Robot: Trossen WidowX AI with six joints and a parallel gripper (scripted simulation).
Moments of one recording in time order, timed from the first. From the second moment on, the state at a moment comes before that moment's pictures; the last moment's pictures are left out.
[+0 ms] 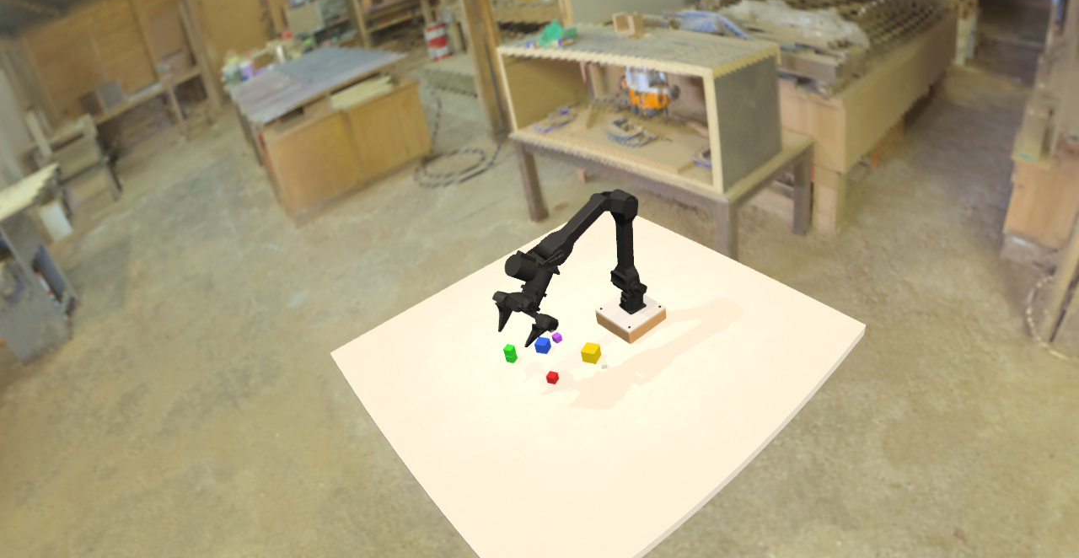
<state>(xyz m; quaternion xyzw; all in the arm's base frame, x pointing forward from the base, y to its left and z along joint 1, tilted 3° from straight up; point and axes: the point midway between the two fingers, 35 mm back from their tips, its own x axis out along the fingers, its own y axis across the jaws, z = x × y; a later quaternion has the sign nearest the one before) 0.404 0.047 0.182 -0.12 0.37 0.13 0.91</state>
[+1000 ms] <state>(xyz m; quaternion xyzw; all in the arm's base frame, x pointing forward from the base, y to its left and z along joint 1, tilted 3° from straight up) 0.349 0.065 0.043 -0.18 0.67 0.20 0.69</state>
